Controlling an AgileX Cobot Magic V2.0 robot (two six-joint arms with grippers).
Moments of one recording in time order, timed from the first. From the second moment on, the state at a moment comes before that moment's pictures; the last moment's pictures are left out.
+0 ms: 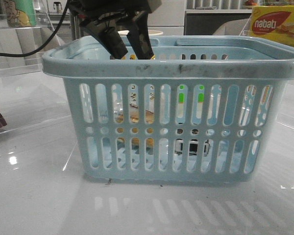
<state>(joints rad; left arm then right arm) -0.61 1.81 -1.64 -0.19 0.96 0.24 0.30 0.72 -0.73 0.35 0.67 -0.39</state>
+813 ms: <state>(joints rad) -0.61 1.34 -1.56 -0.15 1.13 0.27 0.30 0.72 -0.73 0.35 0.67 -0.39</state>
